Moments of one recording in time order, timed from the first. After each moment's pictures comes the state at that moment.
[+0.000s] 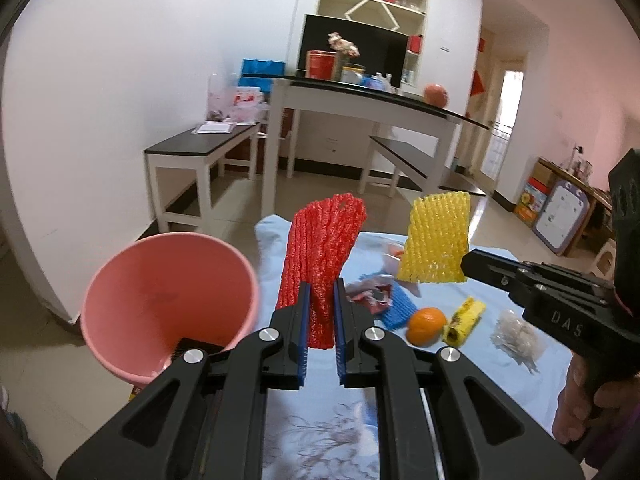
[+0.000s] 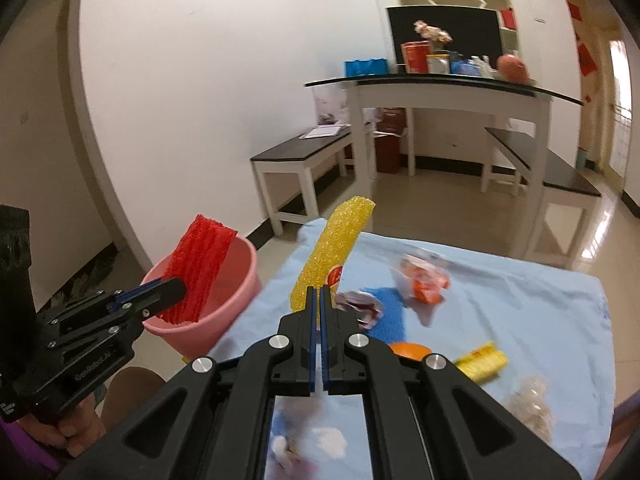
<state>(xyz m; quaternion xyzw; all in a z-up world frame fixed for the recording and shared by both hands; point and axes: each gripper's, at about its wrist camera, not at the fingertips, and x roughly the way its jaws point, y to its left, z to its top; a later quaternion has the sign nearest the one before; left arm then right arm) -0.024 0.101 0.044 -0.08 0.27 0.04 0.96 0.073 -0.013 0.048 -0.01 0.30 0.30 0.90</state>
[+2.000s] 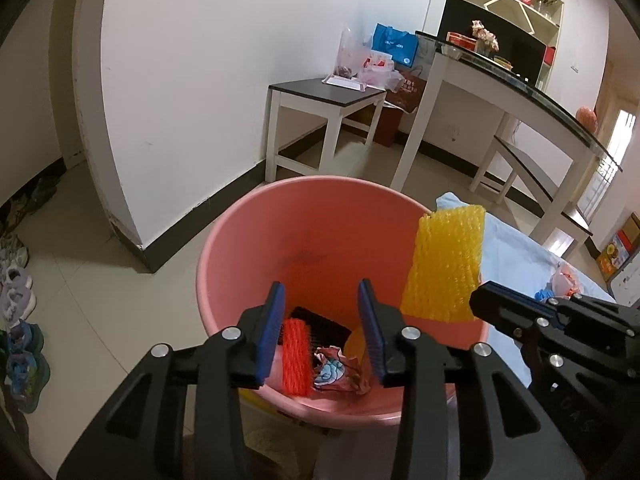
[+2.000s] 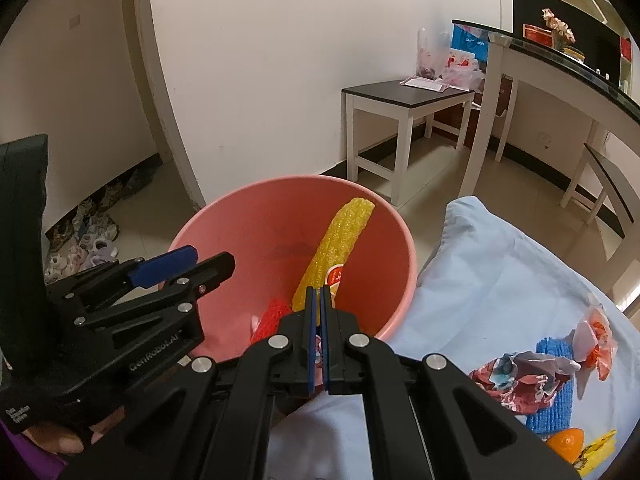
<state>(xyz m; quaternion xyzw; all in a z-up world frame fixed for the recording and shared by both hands) -0.009 0.248 -0.025 -0.17 0.32 0.22 0.90 0.098 0.187 -0.018 -0.13 0.36 0.41 0.83</state>
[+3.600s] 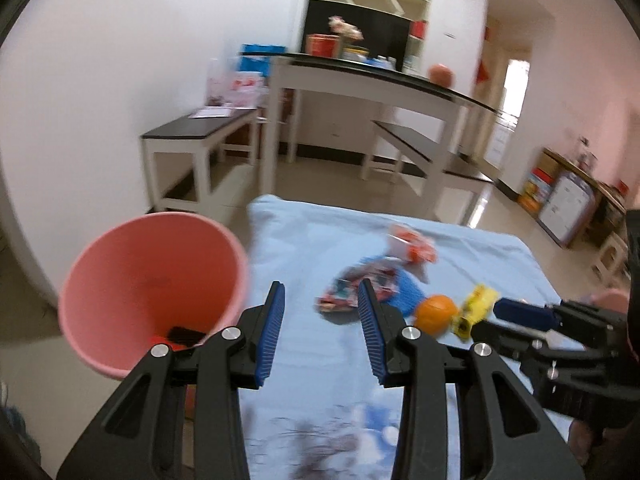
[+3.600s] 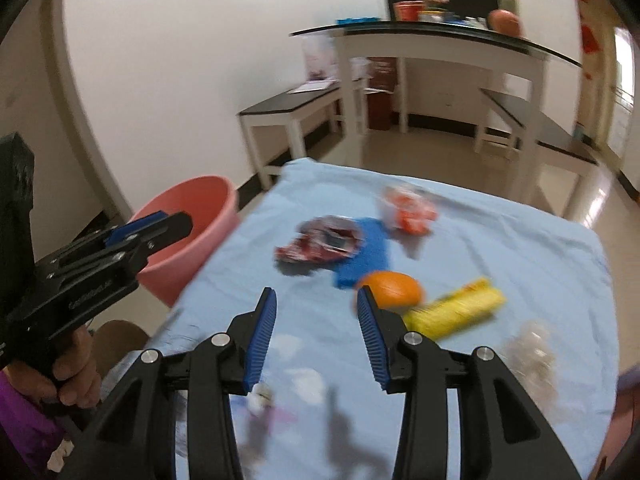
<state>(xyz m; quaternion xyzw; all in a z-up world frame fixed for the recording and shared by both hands) 0.006 0.085 0.019 -0.07 0.29 0.02 0.95 0.066 -0.046 0.007 -0.03 0.37 0.27 0.89</state>
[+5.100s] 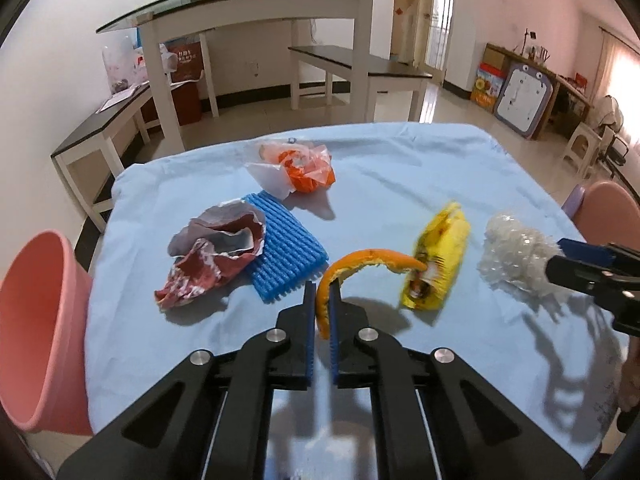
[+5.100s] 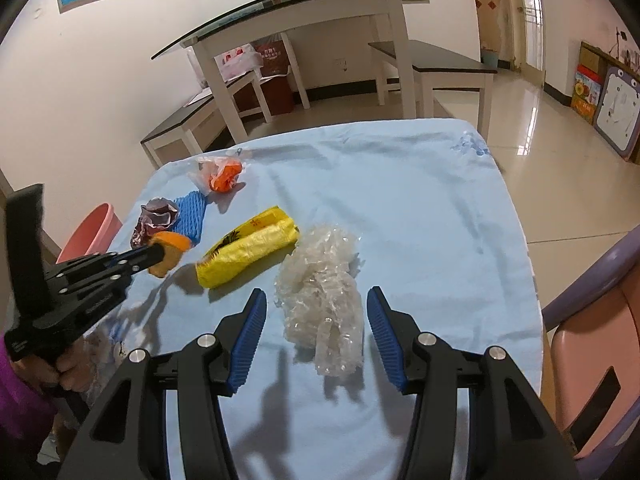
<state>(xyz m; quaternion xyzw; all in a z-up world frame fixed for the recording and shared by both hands) 0.089 -0.016 -0.048 0.03 0.40 -0.08 0.91 0.086 -0.200 -0.045 0.07 0.42 0.14 0.89</state>
